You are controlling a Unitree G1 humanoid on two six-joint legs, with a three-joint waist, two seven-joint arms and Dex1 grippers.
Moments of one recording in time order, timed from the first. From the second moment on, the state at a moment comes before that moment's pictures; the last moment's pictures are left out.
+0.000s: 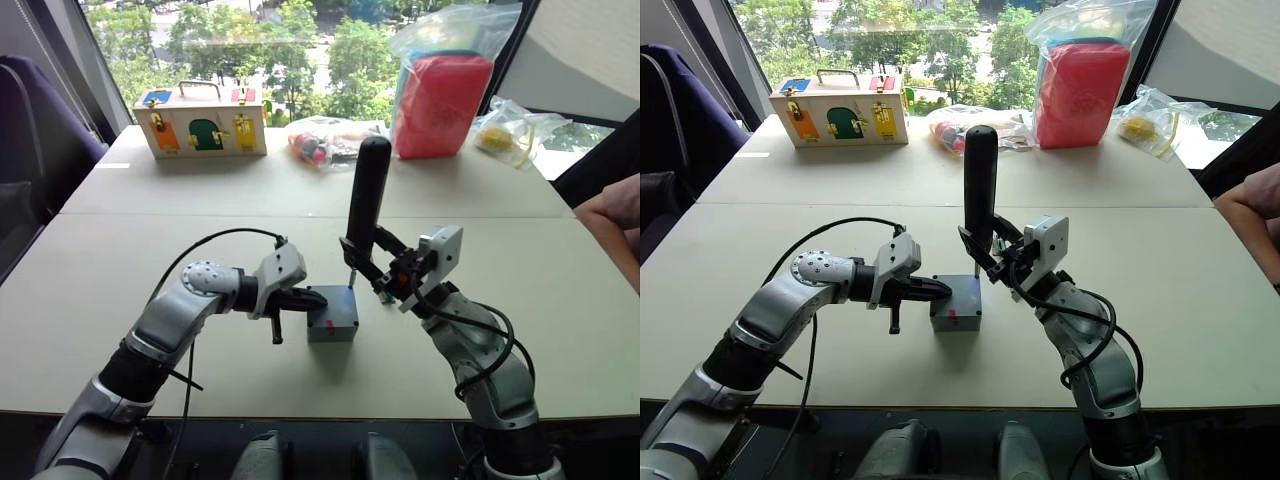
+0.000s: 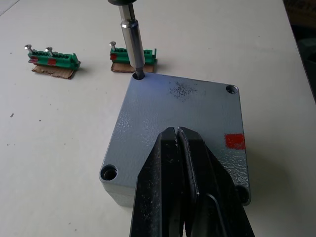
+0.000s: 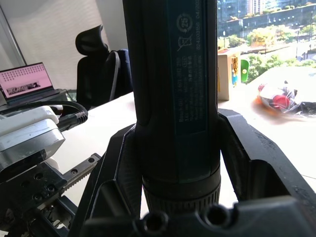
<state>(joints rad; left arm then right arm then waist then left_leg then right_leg) -0.50 0.58 -0.32 -0.18 -0.30 0.60 -1.03 -0.17 -0.25 0.10 -0.41 0.34 0.29 0.44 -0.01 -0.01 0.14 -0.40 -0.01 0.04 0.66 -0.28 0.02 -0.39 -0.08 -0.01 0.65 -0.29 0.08</state>
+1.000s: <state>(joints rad) -0.59 0.70 -0.14 -0.10 -0.45 0.64 -1.17 -0.81 -0.68 -0.32 -0.03 0.74 1.57 0.25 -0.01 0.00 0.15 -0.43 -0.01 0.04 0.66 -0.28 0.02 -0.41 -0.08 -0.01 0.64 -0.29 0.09</state>
